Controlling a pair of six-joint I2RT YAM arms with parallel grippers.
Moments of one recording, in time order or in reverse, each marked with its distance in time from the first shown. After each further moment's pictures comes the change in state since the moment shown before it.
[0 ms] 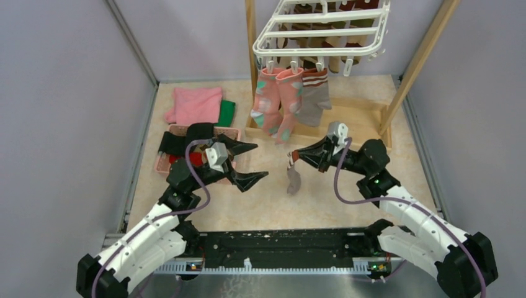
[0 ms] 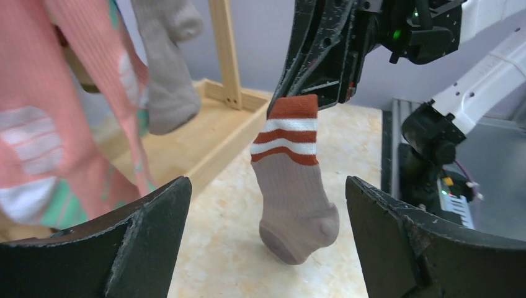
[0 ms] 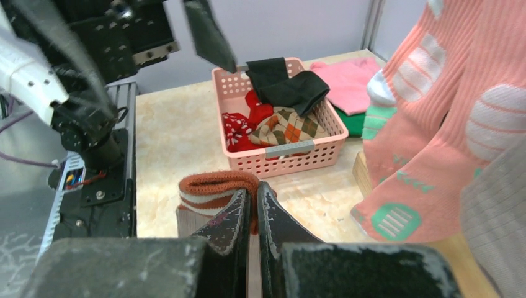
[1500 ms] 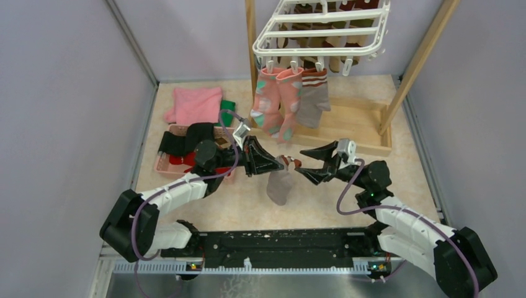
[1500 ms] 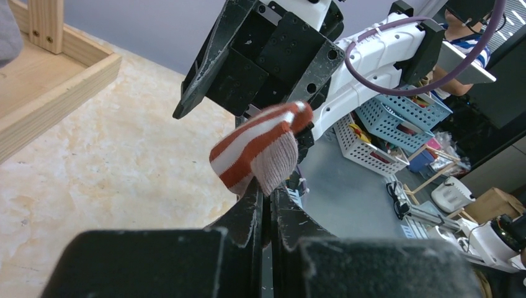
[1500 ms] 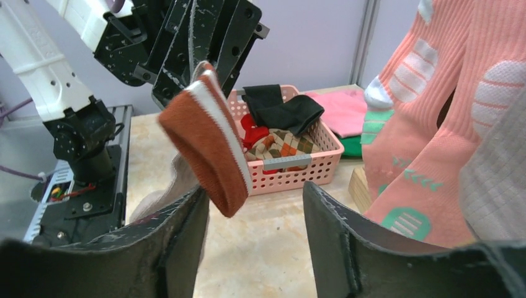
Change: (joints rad) left arm 0.008 0.484 0.049 0.579 0.315 -0.662; right arm -0.016 0.011 -0.224 0.423 0.032 0.087
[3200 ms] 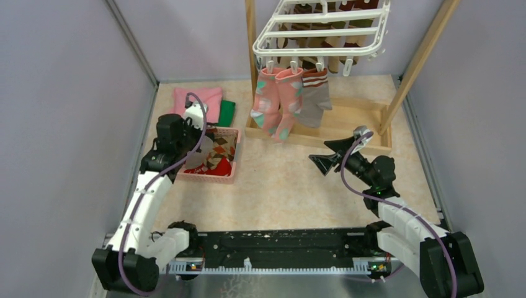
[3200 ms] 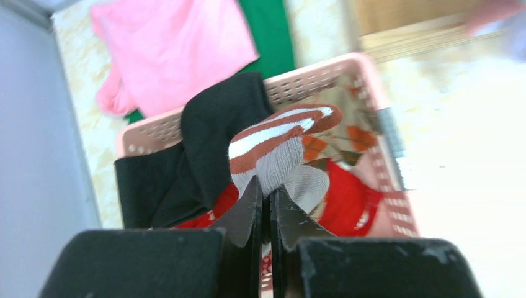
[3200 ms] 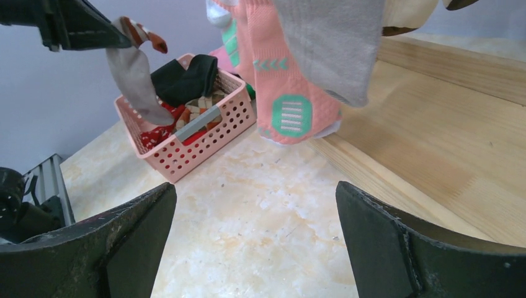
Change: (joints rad) left arm 0.458 -0.223 0.377 -1.472 -0.943 1.077; right arm -0.266 0.034 -0.043 -0.150 0.134 0.202
